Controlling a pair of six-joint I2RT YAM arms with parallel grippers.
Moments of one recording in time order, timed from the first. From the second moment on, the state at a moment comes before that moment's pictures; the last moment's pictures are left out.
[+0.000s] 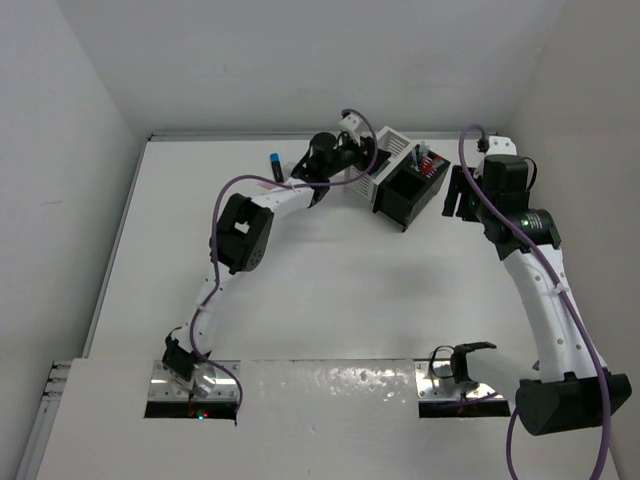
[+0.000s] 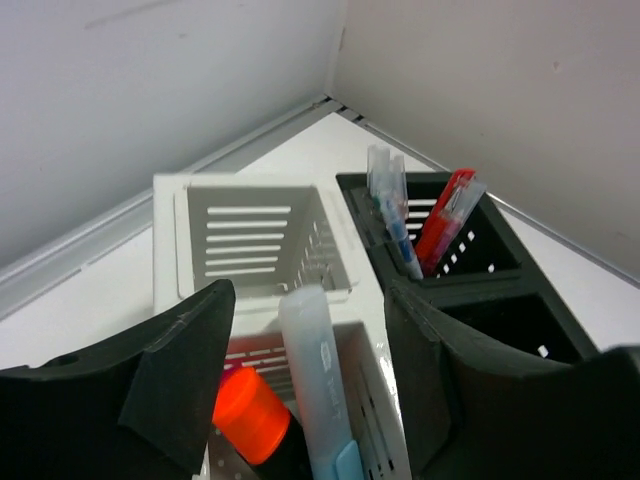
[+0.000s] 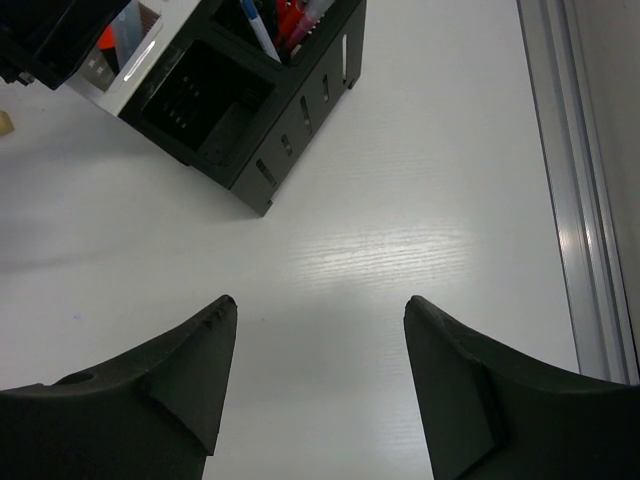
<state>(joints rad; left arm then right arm) -0.55 2.52 1.99 0.57 0.38 -0.23 0.10 1.09 1.17 -0.70 0.17 0.15</state>
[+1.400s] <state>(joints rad) -0.23 2.59 2.21 -0.38 -0.23 -0.22 0.12 1.41 1.15 -0.44 -0.11 0.24</state>
